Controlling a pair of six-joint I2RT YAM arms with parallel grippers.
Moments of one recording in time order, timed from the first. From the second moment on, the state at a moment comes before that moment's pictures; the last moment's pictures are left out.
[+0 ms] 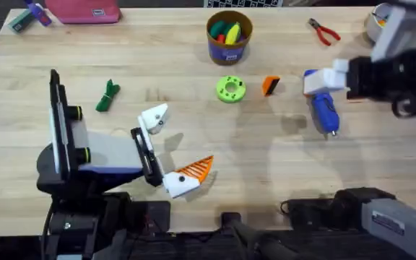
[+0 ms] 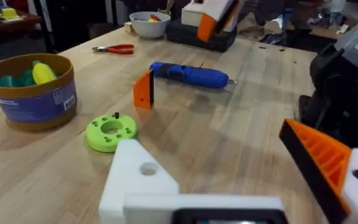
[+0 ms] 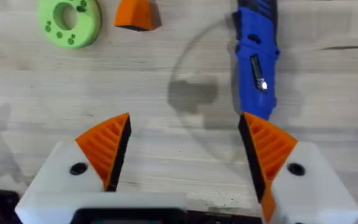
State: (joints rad) left arm 0.02 0.01 0.01 -0.13 1.19 0.05; right arm 0.03 1.13 1.12 -1.19 -0.10 0.11
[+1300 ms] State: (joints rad) left arm 0.02 0.01 0.01 -0.13 1.19 0.05; right arm 0.29 1.86 1.45 -1.06 0.06 0.21
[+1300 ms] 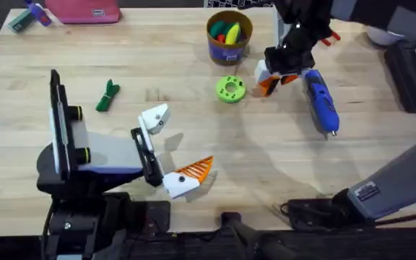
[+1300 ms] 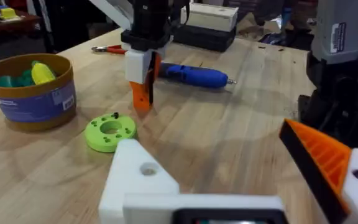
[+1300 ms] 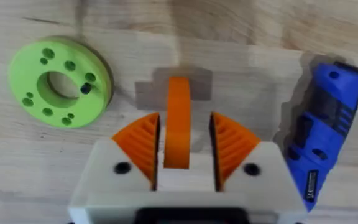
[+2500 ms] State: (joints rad) left arm 0.02 0.01 0.01 -0.13 1.19 0.05; right arm 0.38 1.27 1.29 -0.87 -0.48 0.29
